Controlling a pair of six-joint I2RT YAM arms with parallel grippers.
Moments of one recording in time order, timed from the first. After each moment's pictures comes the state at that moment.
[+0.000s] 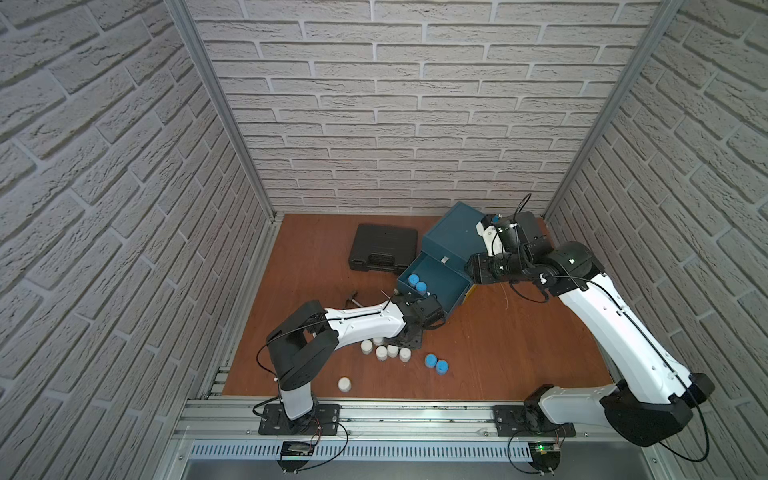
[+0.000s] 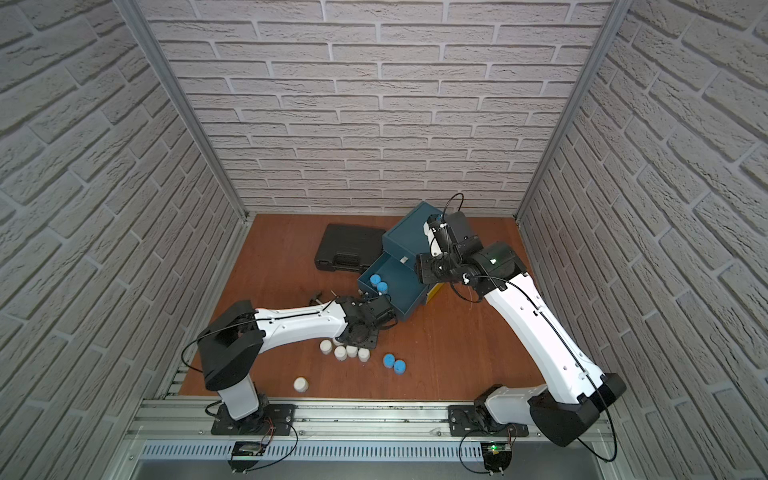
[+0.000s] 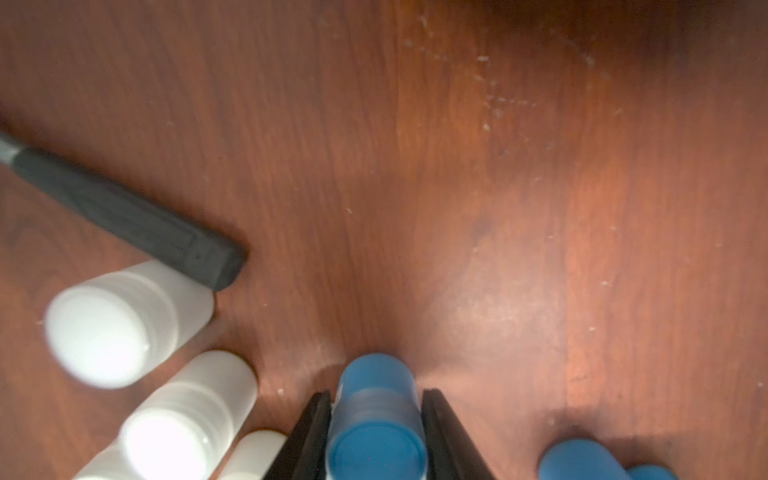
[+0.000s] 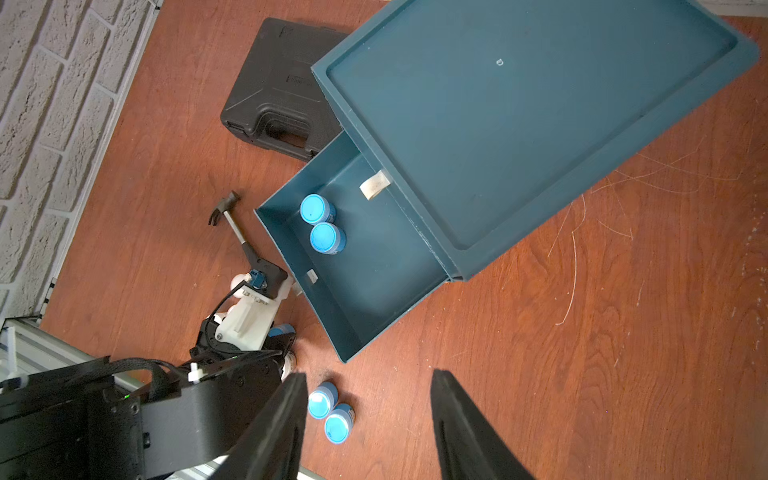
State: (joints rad) left arm -1.06 1.76 1.17 -0.84 -0.22 -0.85; right arm 0.48 1.32 1.63 -1.23 0.04 0.35
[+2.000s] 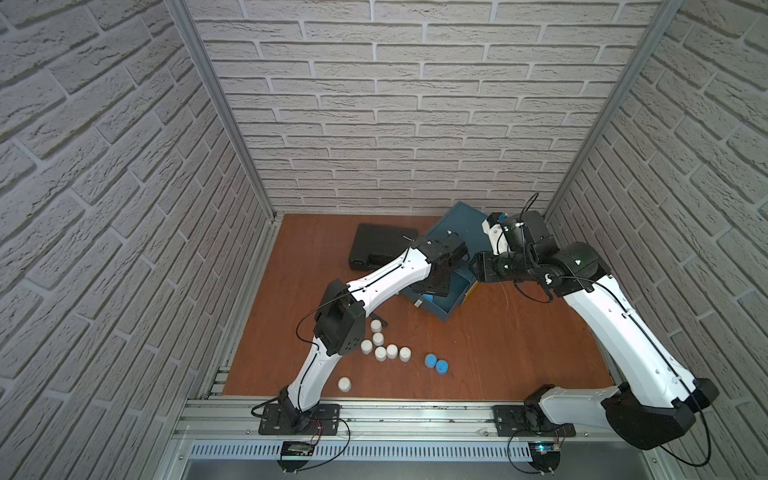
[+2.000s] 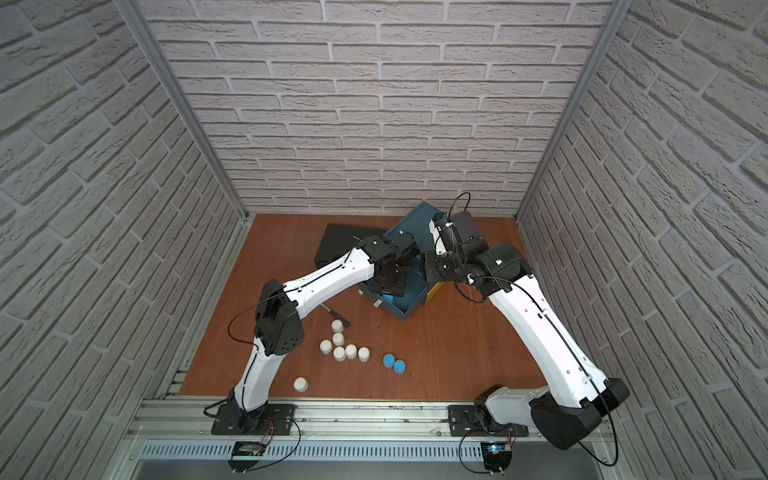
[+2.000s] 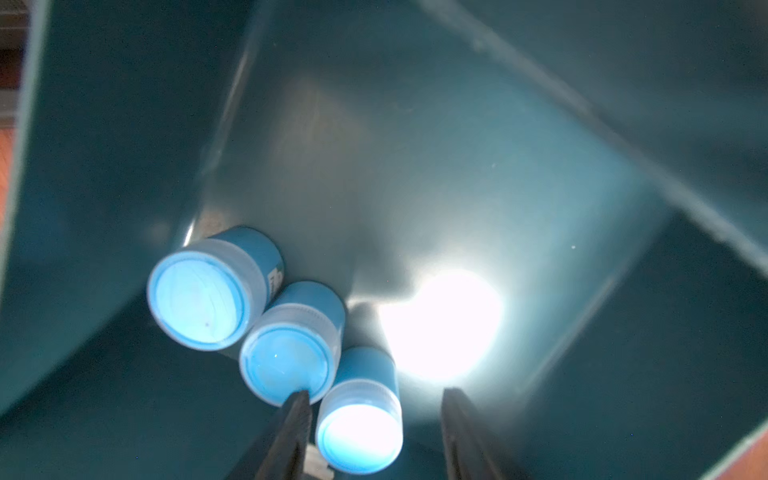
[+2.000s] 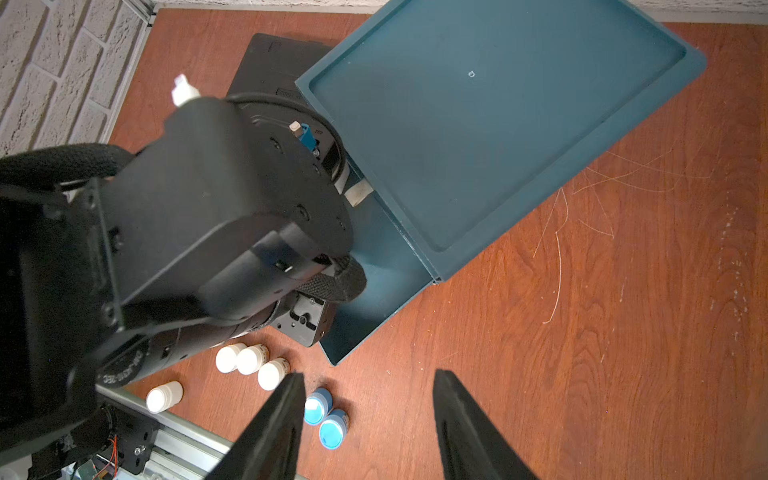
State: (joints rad) left arm -0.92 2.18 2.11 -1.25 -0.12 -0.69; right arm 0.45 1.30 1.63 -1.23 0.06 0.35
